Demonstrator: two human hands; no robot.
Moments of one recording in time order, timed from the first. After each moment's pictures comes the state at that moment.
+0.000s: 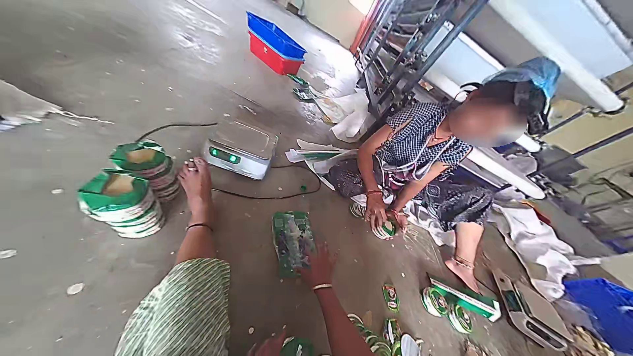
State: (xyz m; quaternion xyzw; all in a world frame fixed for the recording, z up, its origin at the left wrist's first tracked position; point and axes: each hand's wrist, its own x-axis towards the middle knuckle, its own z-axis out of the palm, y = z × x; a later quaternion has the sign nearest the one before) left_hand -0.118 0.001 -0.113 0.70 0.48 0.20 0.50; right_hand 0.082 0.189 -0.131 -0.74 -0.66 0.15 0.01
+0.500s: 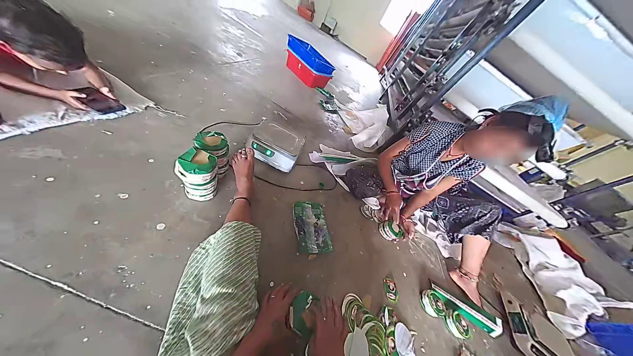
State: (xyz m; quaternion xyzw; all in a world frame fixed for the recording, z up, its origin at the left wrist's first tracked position) left_hand -0.117 0.003 -0.138 0.70 0.51 0.13 0.49; right_hand 0.035 -0.052 -0.054 -0.70 -0.70 0.15 0.03
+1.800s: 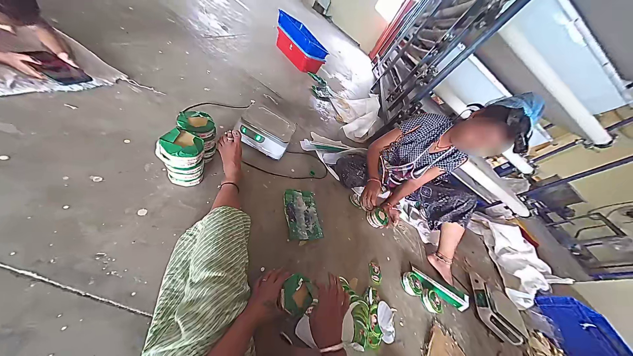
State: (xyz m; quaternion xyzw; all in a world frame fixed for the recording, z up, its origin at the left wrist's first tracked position) left_hand -0.116 0.007 -0.135 0.70 0.50 0.11 0.49; right_hand 0.056 -0.046 -0.072 -0.72 -0.69 0.00 0.07
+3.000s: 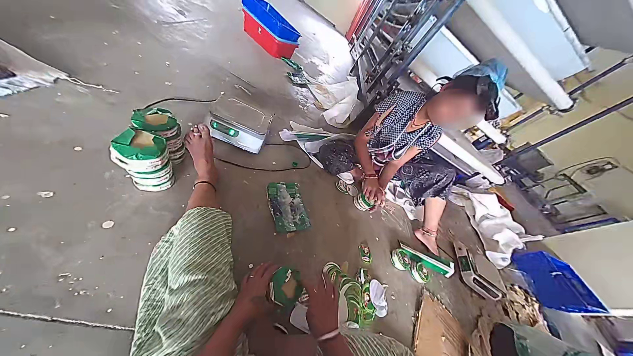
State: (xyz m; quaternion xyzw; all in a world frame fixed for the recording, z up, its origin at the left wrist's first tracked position) left_hand -0.116 0.005 -0.141 0.71 0.50 0.14 0.47; right_hand 0.075 -0.057 -0.075 -0.72 -0.68 0.11 -0.03
